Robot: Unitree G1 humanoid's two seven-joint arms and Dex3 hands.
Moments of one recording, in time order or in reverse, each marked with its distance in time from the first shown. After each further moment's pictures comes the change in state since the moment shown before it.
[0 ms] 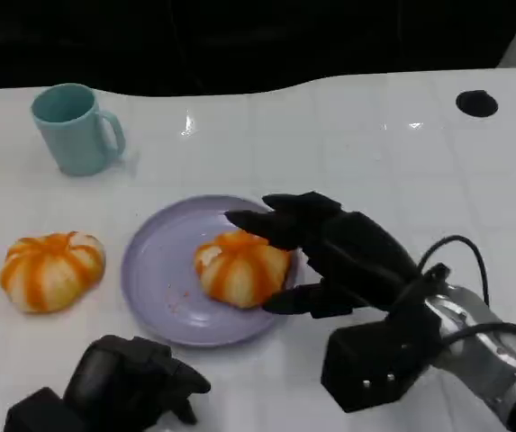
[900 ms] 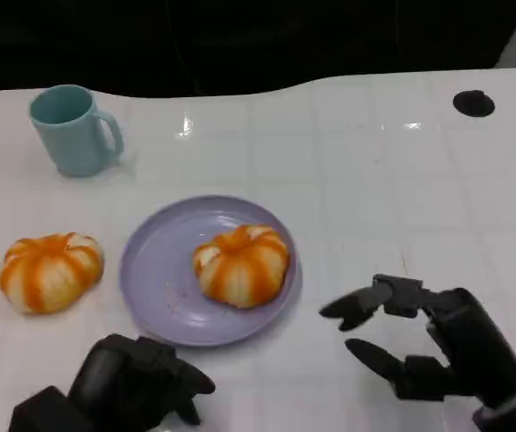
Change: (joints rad) left arm 0.006 -0.001 -0.013 -0.020 0.012 0.011 0.012; right arm 0.436 -0.010 -0.226 -0.203 0.526 -0.266 0.229
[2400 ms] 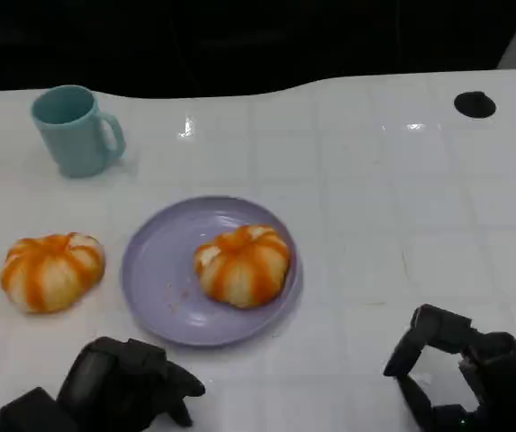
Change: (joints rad) left arm 0.028 0.020 0.003 -0.048 -0.029 0.041 -0.022; right arm 0.097 0.089 -0.150 0.133 -0.004 -0.198 0.034
